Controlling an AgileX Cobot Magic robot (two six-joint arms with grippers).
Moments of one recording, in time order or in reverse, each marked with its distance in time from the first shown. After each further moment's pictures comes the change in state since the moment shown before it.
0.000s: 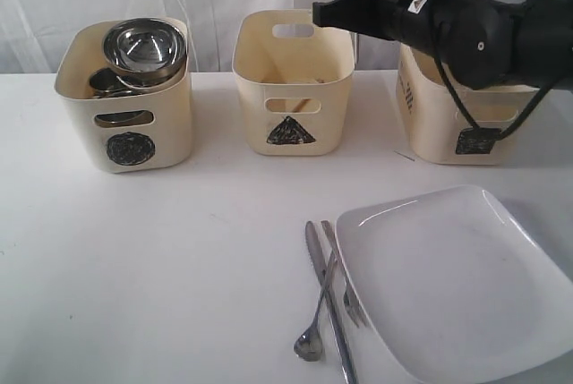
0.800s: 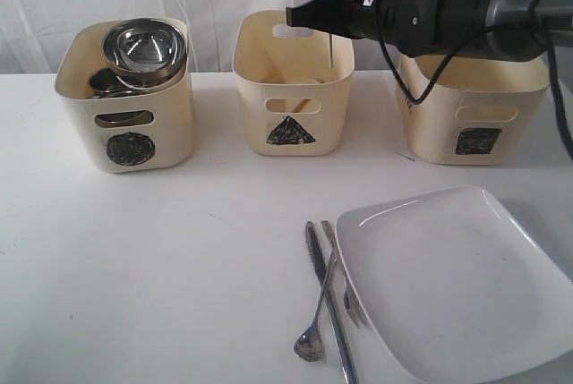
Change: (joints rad) left arm 0.000 0.000 0.000 0.000 0.000 0.000; right arm -0.009 0.273 -0.338 0.002 0.194 0.000
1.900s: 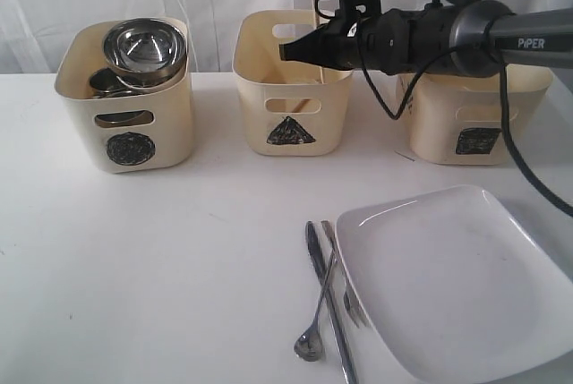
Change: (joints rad) left arm 0.000 0.000 0.000 0.000 0.000 0.000; right arm 0.000 0.122 -0.076 0.000 0.096 0.009
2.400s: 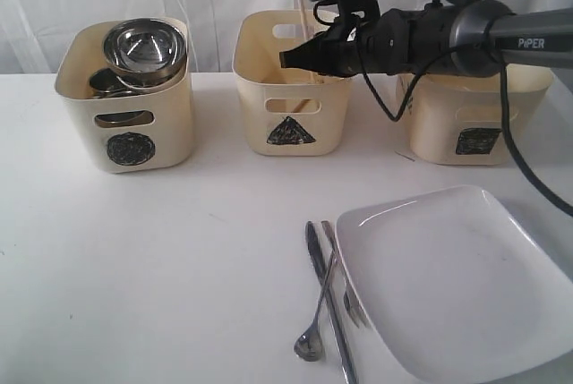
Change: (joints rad) left arm 0.000 0.000 0.000 0.000 0.000 0.000; right arm 0.000 0.000 0.000 0.000 0.064 0.002
